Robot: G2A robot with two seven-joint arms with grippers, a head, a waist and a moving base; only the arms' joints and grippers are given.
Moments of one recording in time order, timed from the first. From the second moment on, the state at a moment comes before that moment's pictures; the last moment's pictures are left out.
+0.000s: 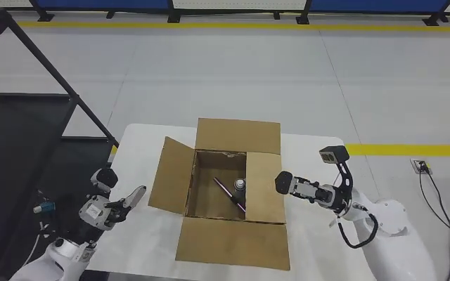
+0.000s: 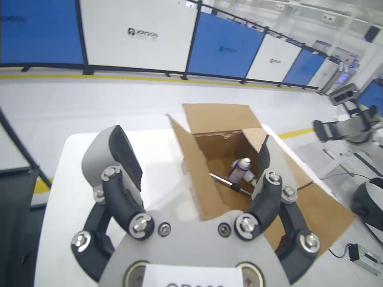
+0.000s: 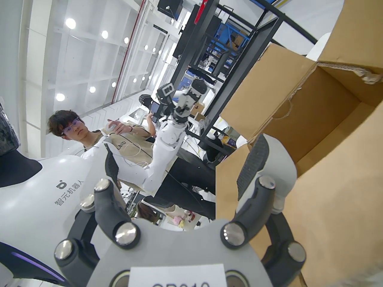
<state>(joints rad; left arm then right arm) 1.61 -1.09 -1.81 -2.18 0.71 -0.40 -0.21 -1.02 -1.13 1.46 -1.51 0.48 -0.52 1.20</state>
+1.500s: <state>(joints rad) 0.78 -1.23 -0.90 -1.34 -0.07 -0.21 -0.88 -1.40 -1.05 1.90 -1.38 0.62 -0.65 1.17</state>
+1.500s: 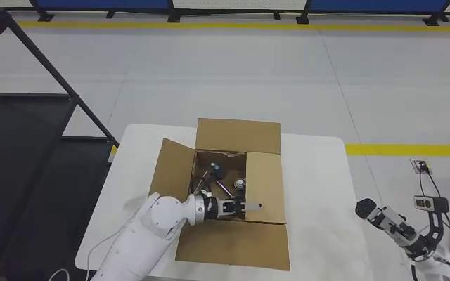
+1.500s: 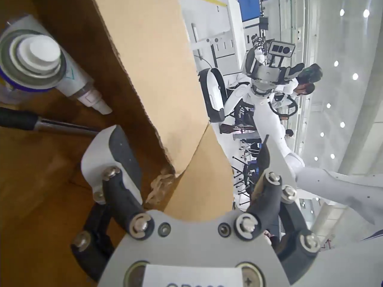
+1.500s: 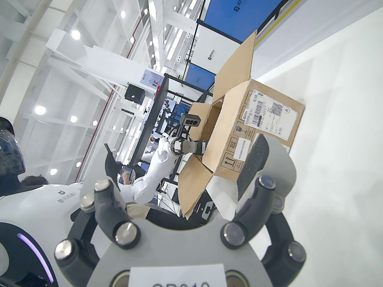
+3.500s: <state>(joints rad) 0.38 -1.60 -0.53 -0.93 -0.04 -0.32 -0.60 -1.37 -0.98 2.09 -1.16 0.83 -0.64 1.18</state>
